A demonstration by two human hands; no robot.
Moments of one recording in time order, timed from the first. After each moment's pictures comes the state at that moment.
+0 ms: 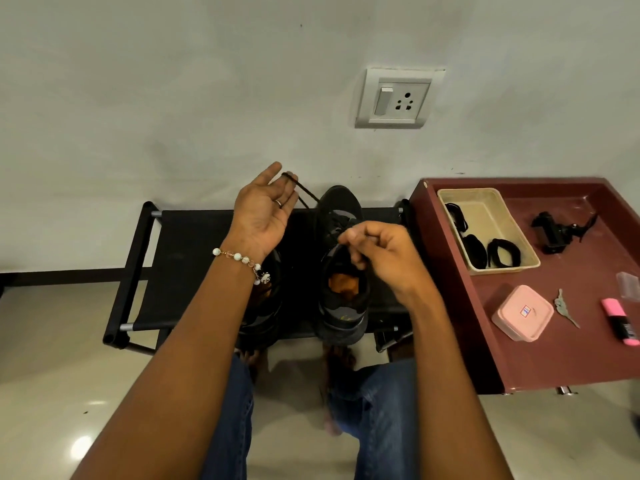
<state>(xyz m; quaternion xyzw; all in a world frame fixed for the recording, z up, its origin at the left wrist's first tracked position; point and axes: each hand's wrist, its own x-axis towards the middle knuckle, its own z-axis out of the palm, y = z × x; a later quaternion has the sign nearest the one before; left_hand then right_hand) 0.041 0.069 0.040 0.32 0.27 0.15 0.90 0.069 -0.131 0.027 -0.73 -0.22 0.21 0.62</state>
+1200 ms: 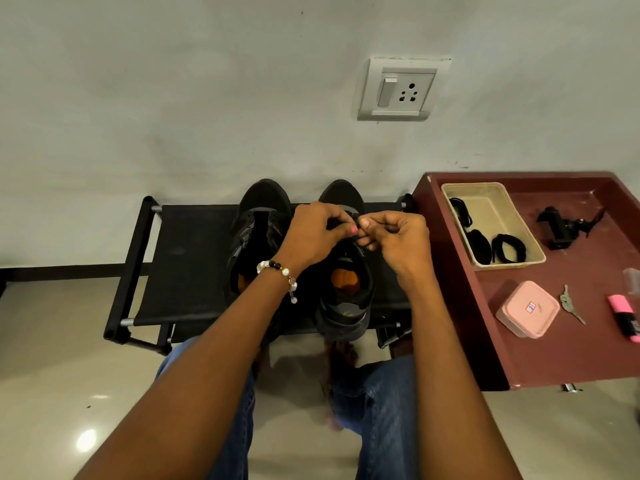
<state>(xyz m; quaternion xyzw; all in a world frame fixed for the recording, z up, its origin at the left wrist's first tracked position) 0.039 0.017 0.012 0.88 0.08 0.09 0.45 0.091 -0.130 0.008 -0.78 -0.11 0.12 0.61</state>
